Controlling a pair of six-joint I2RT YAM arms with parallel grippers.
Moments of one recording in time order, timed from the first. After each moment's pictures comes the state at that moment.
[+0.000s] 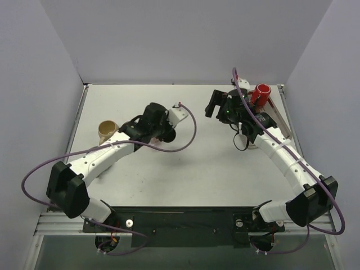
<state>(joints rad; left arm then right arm) -0.76 1.50 1.21 -0.28 -0.13 0.38 0.48 1.36 1.26 -0.46 0.11 0.60</state>
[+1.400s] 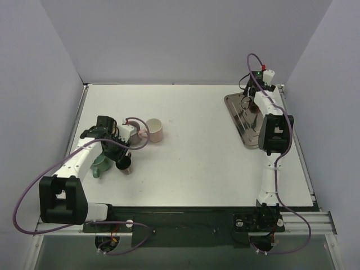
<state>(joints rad) -0.08 1.35 0.93 -0.80 0.17 0.43 -0.03 2.39 2.02 -0.36 0.48 0.33</state>
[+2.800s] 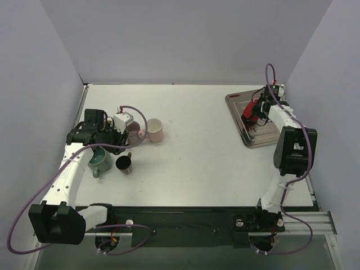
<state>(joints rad) -0.07 1.18 1.07 -0.88 0.30 0.45 -0.10 1.95 1.44 -0.32 0.08 0.45</state>
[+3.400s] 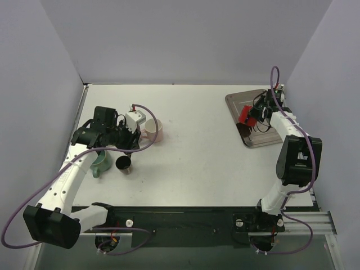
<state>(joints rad) -0.24 1.16 1.15 -0.89 0.41 0.38 -0.10 1.76 1.25 -0.24 -0.08 0.58</state>
